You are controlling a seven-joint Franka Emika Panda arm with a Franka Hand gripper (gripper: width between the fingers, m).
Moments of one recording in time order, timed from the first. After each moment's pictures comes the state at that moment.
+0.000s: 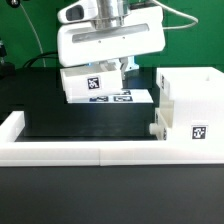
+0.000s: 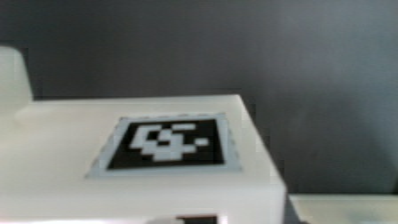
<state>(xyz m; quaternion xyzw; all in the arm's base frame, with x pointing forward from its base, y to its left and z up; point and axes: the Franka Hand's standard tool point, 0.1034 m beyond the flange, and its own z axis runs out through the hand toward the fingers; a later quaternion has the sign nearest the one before) 0.480 -0.018 0.079 -1.00 -0.06 -0.02 0.07</state>
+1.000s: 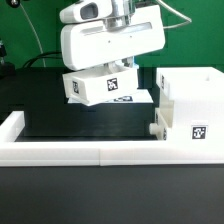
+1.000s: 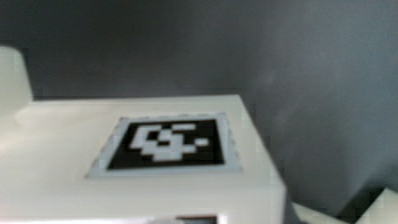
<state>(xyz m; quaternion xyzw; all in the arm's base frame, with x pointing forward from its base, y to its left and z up) 0.497 -0.012 0.077 -0.96 -0.28 -0.03 0.06</state>
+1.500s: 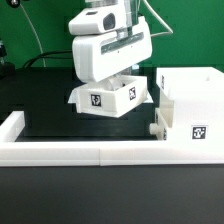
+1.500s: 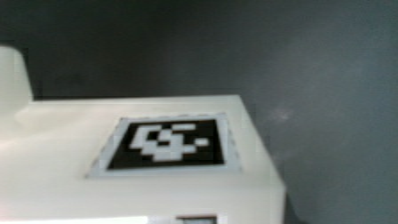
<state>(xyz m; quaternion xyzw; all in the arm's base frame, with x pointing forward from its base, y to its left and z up) 0.497 -0.010 0.063 -0.88 -0.47 -0.03 0.05</state>
